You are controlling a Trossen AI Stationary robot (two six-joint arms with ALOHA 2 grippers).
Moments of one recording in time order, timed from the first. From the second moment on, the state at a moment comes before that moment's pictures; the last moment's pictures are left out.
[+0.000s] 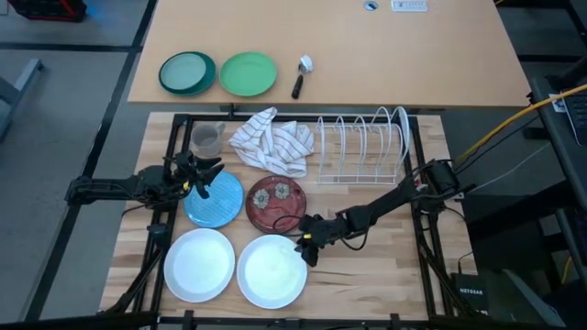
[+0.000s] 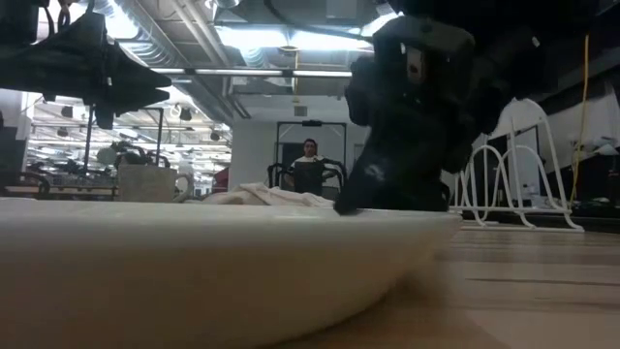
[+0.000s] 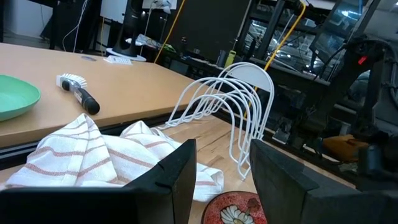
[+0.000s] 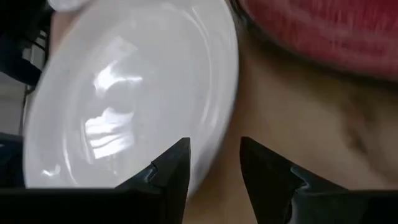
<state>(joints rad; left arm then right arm) 0.00 0.01 0.01 0.07 -0.52 -0.29 0.34 1.92 0.93 0.27 0.03 0.80</state>
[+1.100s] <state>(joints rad) 0.00 0.01 0.01 0.07 -0.52 -0.28 0.36 2.10 1.12 0.28 0.03 0.89</state>
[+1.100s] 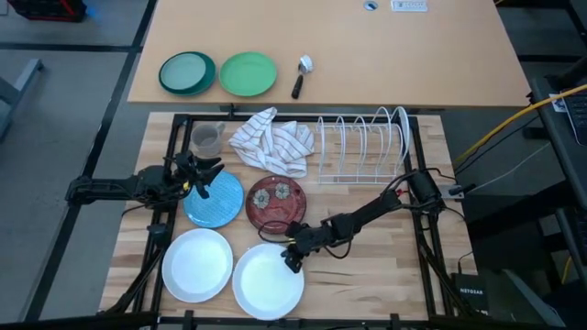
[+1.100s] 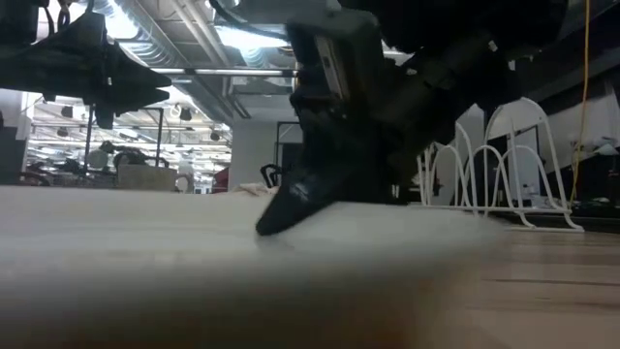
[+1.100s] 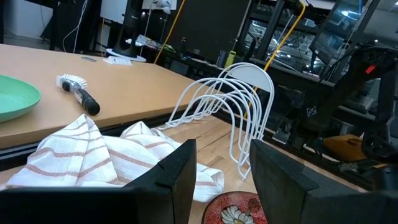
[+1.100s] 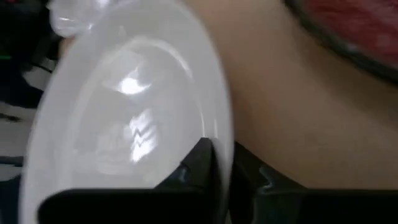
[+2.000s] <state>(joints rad) 0.00 0.01 0.01 0.07 -0.52 -0.28 0.34 1.97 1.11 0.23 0.12 0.75</state>
